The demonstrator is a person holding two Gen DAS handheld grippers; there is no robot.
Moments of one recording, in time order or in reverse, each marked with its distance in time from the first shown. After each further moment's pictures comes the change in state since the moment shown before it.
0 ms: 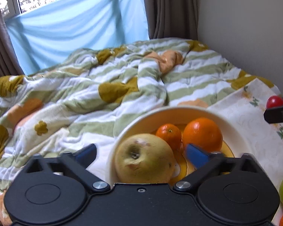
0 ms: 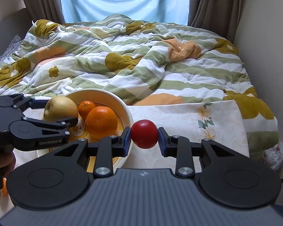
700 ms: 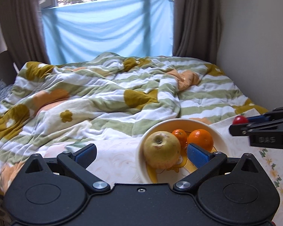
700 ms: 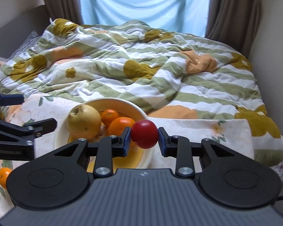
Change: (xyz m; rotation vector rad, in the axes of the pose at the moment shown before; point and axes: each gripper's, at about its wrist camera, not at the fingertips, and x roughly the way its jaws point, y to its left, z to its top) left arm -0.103 0.030 -0.013 -0.201 -0.049 0.064; right arm -0.013 0.032 0.014 -0.105 -0.037 0.092
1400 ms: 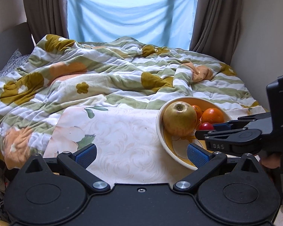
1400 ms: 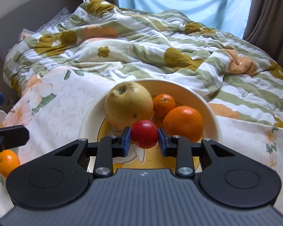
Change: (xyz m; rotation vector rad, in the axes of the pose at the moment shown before) left arm -0.023 0.030 -0.047 -0.143 0.066 0.029; right arm 0.066 0.065 -0.026 -0.150 0.052 0.129
